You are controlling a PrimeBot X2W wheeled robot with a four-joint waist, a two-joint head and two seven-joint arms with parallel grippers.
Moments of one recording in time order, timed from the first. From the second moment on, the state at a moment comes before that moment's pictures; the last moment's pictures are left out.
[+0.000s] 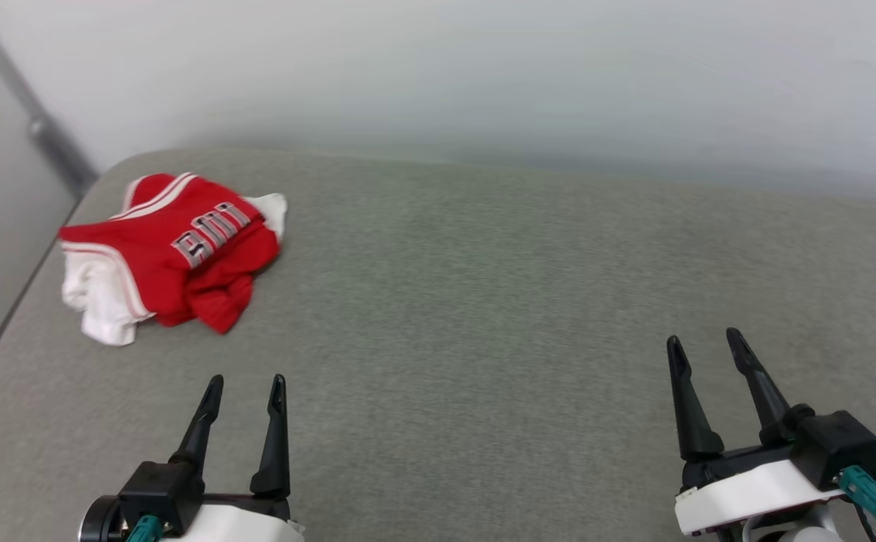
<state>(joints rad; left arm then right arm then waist) 0.08 0.05 -0.03 0.01 -0.16 -0.08 -0.26 -0.02 -0.05 0.05 0.08 0.15 0.13 -0.26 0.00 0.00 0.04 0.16</state>
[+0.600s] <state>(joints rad) 0.09 0.05 0.00 -0.02 -0.15 -0.07 -0.26 -0.01 -0.05 0.09 0.07 0.14 0.13 -0.26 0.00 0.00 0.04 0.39</state>
